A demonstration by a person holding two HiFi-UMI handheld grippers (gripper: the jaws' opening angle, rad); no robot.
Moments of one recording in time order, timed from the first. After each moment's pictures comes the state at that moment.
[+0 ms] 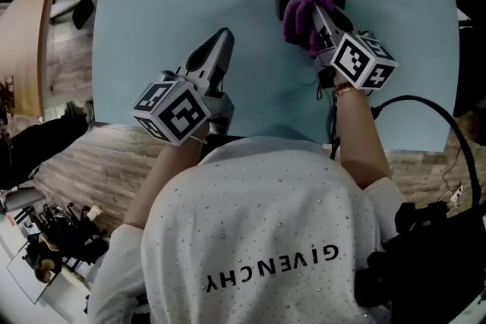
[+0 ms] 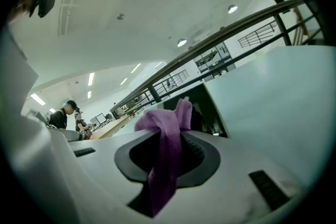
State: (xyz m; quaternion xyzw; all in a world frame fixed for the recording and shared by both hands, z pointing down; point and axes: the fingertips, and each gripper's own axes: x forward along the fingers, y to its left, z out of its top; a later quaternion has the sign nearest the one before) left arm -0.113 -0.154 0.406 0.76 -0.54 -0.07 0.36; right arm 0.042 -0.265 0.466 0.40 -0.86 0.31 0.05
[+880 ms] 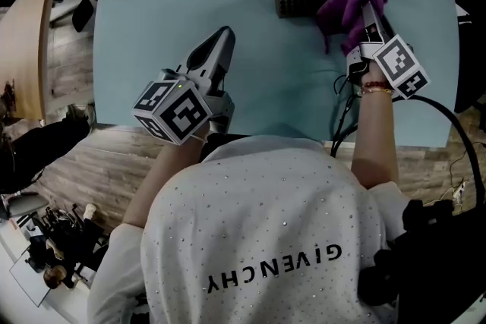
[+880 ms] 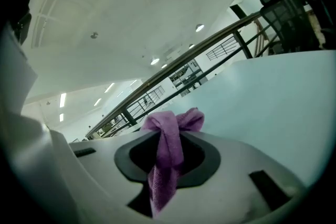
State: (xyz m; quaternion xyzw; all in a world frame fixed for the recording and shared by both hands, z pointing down) left arm -0.111 -0.154 0.401 0.77 -0.53 -0.06 0.35; right arm 0.156 -0.291 0.443 0.54 -0.77 0.34 -0.03
